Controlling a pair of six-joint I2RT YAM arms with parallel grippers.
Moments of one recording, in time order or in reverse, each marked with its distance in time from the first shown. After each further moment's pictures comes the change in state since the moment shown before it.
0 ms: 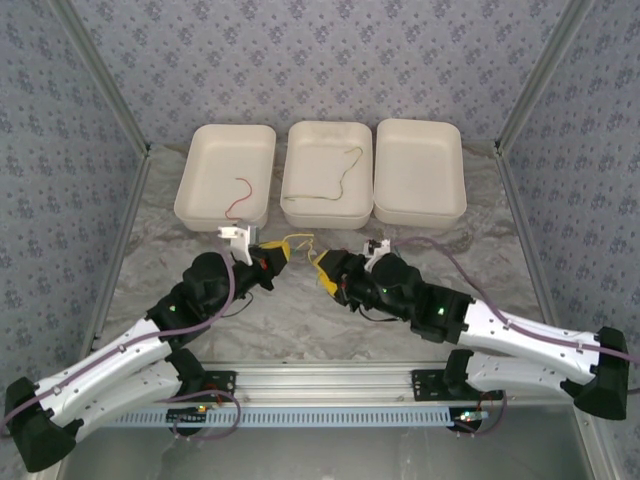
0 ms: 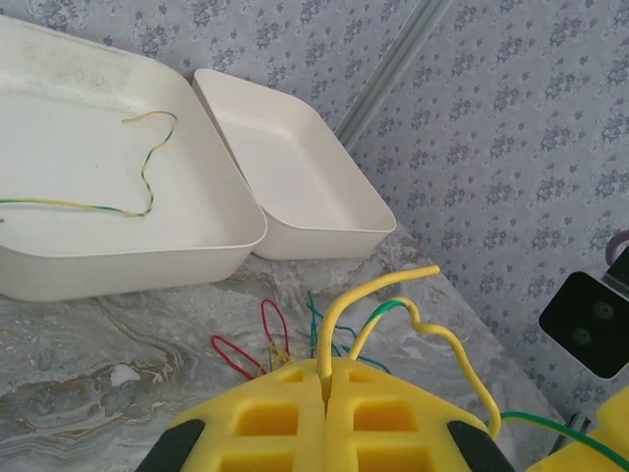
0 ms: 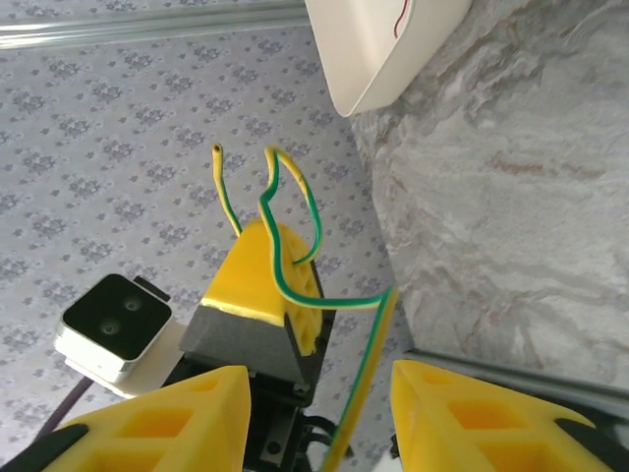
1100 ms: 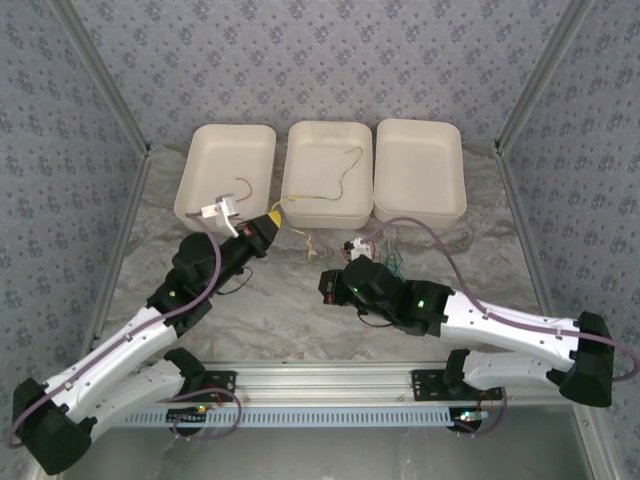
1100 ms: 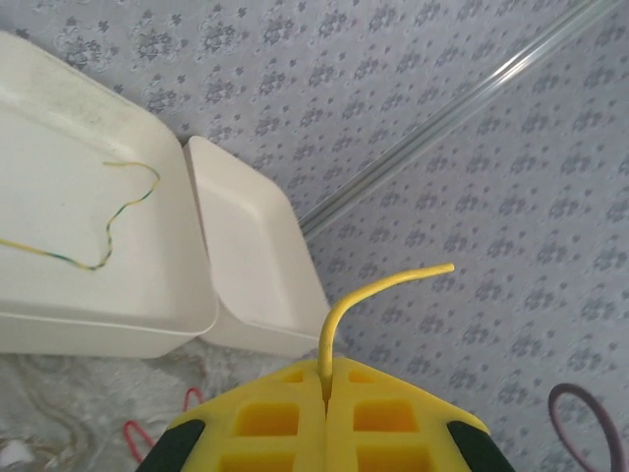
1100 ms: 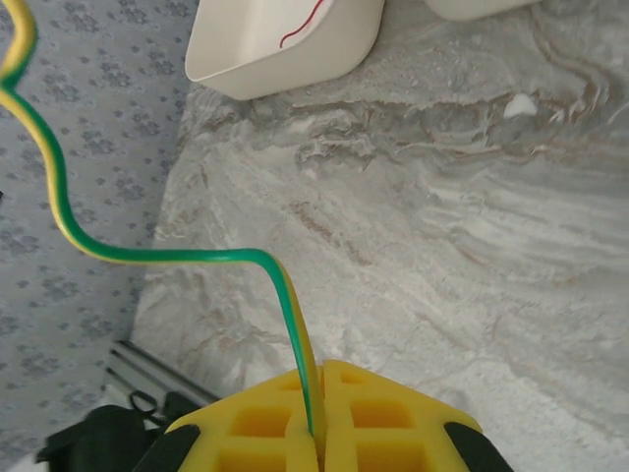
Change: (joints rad) left arm 0.164 0.094 0.073 0.183 0.058 -0.324; right arm 0.025 0.147 0.099 -0.271 0.091 -0.685
